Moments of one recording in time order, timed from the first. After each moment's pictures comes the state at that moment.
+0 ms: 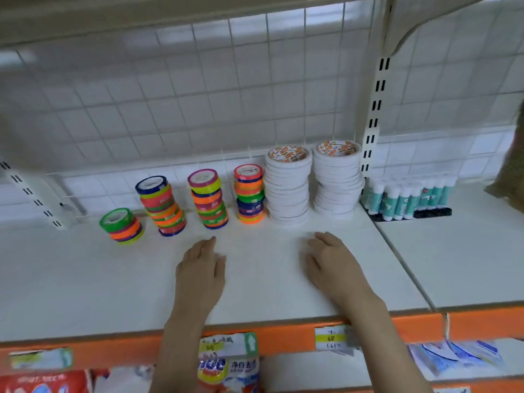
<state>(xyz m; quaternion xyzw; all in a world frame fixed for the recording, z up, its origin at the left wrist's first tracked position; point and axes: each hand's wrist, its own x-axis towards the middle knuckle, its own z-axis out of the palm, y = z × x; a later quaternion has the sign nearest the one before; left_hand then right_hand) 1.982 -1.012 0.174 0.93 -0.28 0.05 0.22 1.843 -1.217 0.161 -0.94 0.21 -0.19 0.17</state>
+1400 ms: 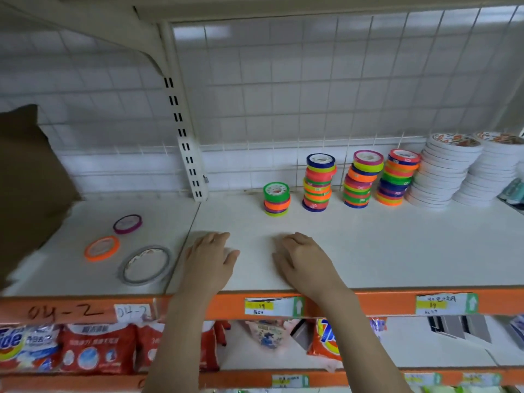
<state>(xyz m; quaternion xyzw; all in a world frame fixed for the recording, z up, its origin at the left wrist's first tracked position) 2.149 -0.719 0.190 0.93 -0.31 0.02 0.18 2.039 -0.885 0.173 -0.96 0.13 -0.16 0.17</state>
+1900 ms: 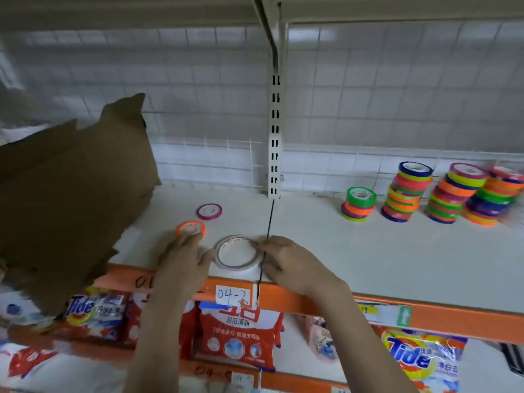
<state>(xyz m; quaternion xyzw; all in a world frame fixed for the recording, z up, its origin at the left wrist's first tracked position) 2.225 -0.538 0.186 0.96 -0.18 0.06 0.23 2.145 -0.740 0.181 -0.98 -0.05 -0.07 0.18</state>
